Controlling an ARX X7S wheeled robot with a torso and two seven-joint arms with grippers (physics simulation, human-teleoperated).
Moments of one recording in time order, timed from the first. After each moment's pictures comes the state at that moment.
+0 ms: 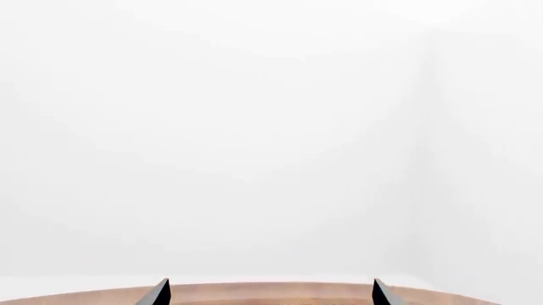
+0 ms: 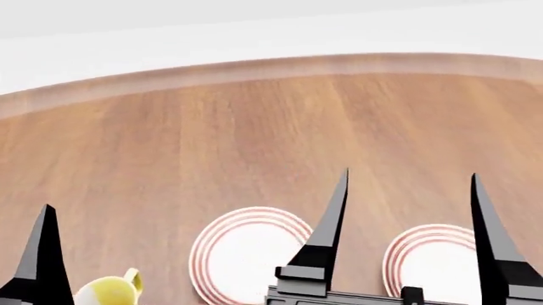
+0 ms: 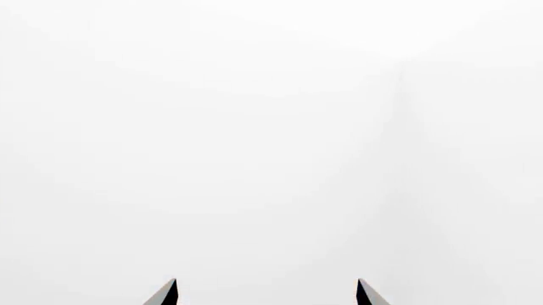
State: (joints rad) left arm 0.04 -0.30 0.05 0.91 -0.46 -0.40 -0.28; right arm 0.11 0.16 -0.22 -1.02 -0.10 0.64 0.28
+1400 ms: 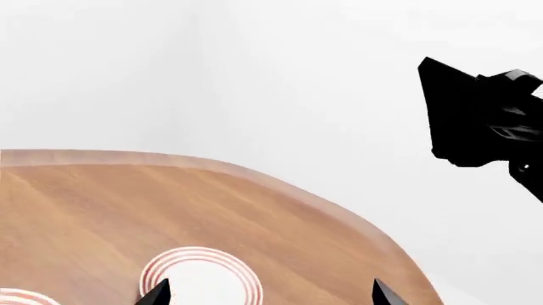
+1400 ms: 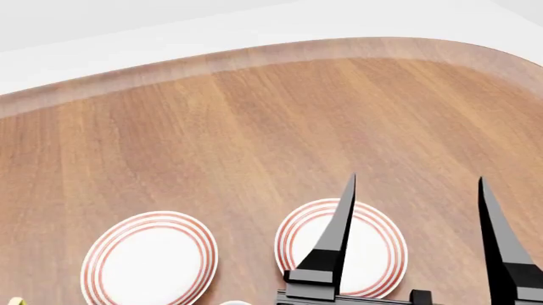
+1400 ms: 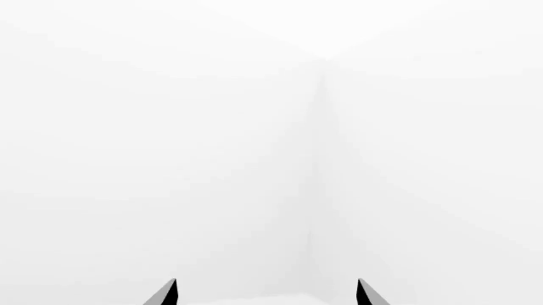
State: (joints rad) left arm 0.24 -0.36 0.27 0.77 -0.60 -0.28 0.04; right arm 0.10 0.16 -0.19 -1.03 -0.11 0.67 0.25
